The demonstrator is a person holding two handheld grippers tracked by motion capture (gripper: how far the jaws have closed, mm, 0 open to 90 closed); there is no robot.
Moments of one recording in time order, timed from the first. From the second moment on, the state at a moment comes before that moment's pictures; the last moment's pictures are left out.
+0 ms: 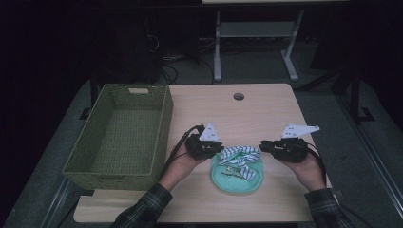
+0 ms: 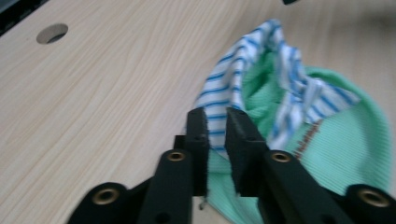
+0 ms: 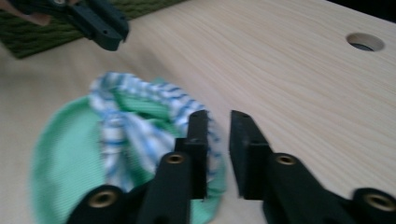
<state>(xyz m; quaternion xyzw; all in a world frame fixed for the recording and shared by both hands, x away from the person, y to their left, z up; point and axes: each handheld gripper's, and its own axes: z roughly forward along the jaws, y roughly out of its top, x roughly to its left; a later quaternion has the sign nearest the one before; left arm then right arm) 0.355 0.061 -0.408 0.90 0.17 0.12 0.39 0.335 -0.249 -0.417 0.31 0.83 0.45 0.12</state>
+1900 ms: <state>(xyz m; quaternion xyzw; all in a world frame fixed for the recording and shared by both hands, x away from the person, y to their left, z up) 0.307 0.032 -0.449 0.94 0.10 0.04 0.32 0.272 -0.187 -0.463 0.22 0.89 0.39 0.01</state>
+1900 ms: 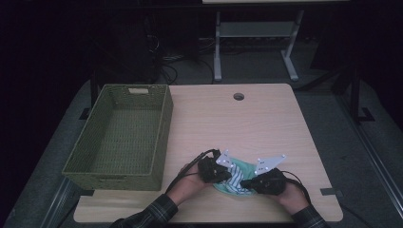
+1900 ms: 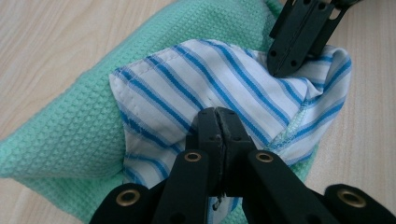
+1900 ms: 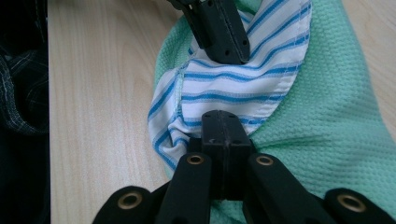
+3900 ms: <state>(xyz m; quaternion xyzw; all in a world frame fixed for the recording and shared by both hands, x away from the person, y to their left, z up) 0.280 0.048 -0.429 0.92 0.14 -0.01 0.37 0.357 -0.202 -0.453 0.29 0.87 0.39 0.09</state>
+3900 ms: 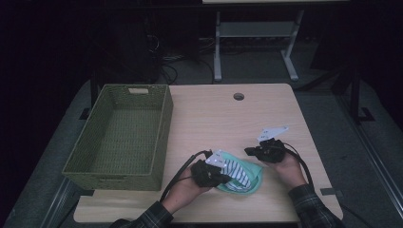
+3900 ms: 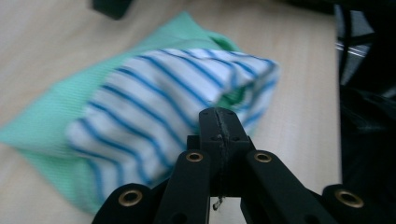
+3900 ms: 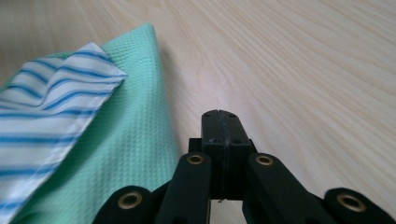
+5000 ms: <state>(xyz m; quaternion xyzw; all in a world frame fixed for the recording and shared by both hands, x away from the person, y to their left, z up) 0.311 0.053 -0.448 0.93 0.16 0.03 0.32 0.339 -0.215 -0.469 0.29 0.88 0.37 0.06</state>
